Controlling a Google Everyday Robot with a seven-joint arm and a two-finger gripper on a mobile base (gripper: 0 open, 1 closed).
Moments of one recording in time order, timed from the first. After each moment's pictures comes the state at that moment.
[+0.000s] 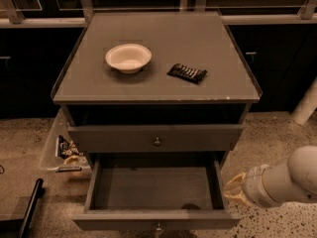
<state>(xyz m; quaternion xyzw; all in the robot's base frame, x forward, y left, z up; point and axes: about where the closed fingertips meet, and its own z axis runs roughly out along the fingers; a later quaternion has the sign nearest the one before) 0.390 -0.222 0.635 -0.52 0.82 0.10 0.23</state>
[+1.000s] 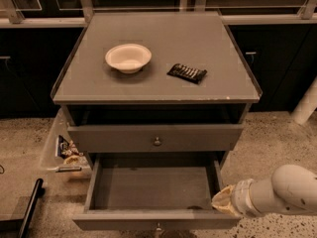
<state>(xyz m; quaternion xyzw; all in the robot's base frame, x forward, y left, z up) 0.391 -0.207 0.554 -0.52 0.80 0.15 0.24</state>
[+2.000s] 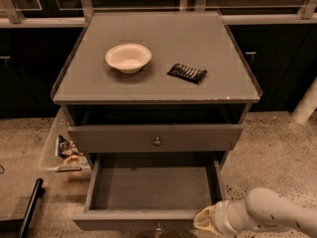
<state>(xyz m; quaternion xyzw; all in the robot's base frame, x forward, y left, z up) 0.369 -0.160 0.443 -0.57 0.76 0.20 0.24</state>
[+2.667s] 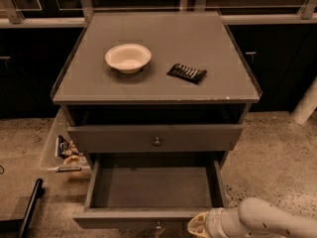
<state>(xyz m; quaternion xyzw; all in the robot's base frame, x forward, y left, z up) 0.367 -0.143 0.399 -0.59 0.73 0.20 0.27</state>
